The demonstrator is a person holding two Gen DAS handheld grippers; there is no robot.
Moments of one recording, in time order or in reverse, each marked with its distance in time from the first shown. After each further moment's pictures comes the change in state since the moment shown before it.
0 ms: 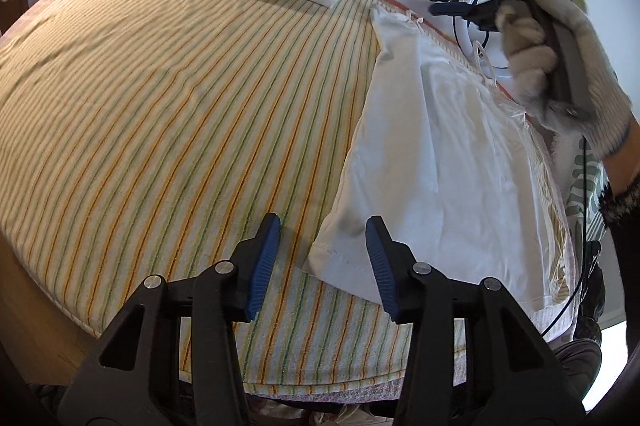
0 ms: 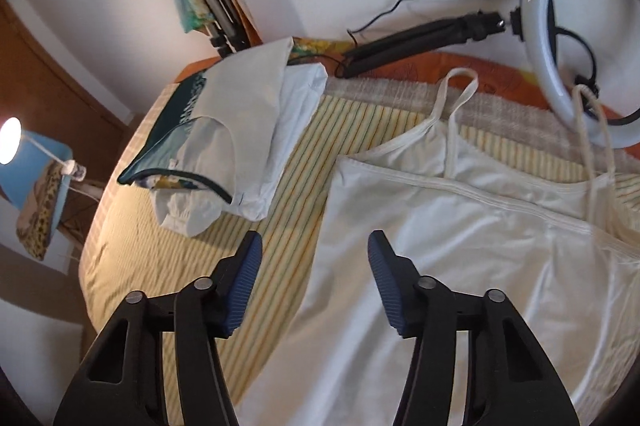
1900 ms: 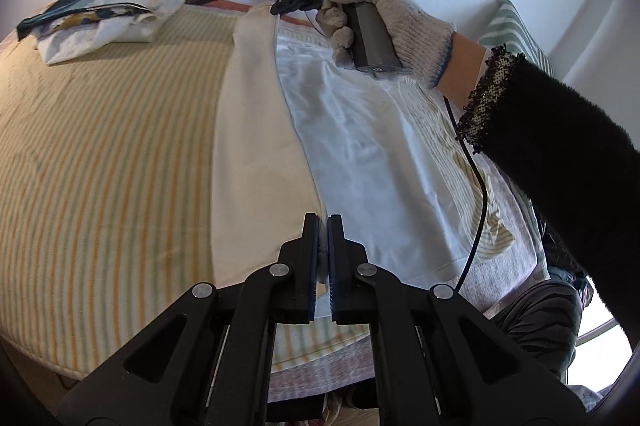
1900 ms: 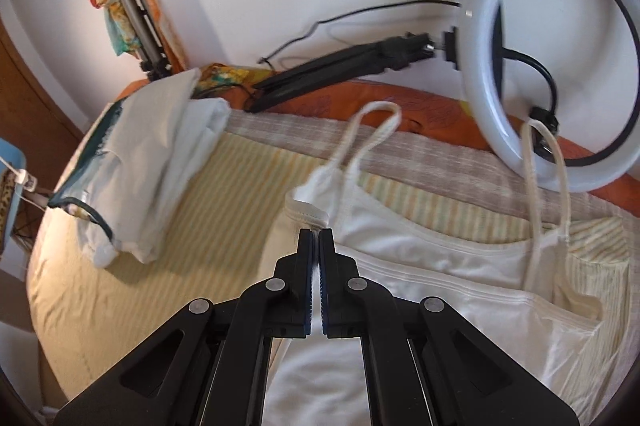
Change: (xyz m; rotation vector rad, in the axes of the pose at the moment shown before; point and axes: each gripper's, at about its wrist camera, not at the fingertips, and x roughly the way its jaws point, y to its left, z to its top) left arm -0.005 -0.116 -0.015 0.297 -0.007 -0.260; right arm -0.011 -0.085 0.013 -0.043 -0.104 -0.164
